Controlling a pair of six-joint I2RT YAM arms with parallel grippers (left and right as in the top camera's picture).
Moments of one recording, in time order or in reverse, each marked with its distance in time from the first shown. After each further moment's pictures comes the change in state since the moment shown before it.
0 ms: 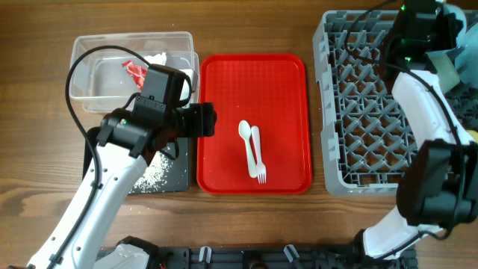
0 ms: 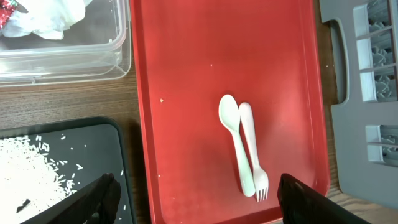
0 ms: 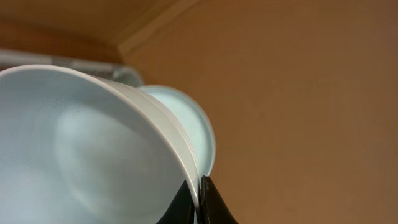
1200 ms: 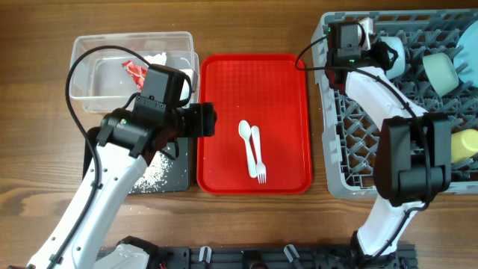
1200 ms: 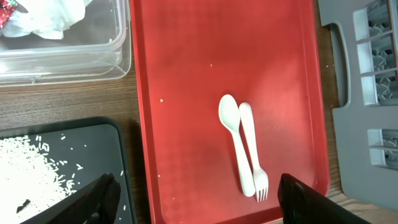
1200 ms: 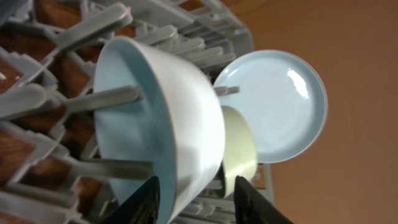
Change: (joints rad) left arm 0.000 0.000 0.000 0.000 0.000 0.000; right arm 0.215 0.149 0.006 -0.441 0.027 0.379
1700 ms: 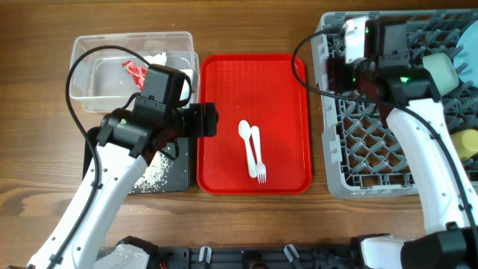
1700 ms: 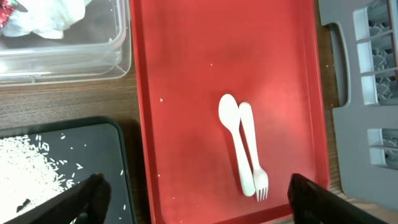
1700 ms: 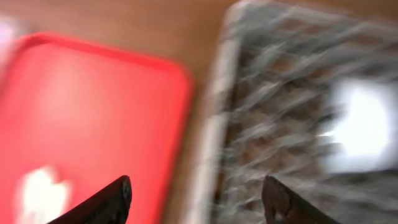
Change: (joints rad) left arm 0.000 0.000 0.000 -0.002 0.000 0.000; right arm 0.008 -0.491 0.000 -0.495 -1.126 0.276
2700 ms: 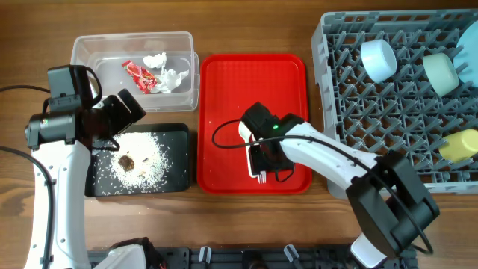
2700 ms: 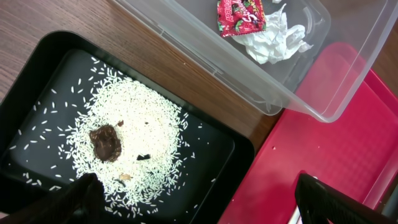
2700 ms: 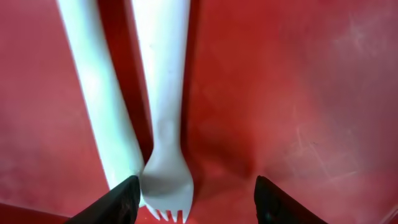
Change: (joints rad) left arm 0.531 0.000 0.000 -0.125 -0.006 -0.149; right arm 0.559 0.291 -0.307 -0.013 0.002 0.631
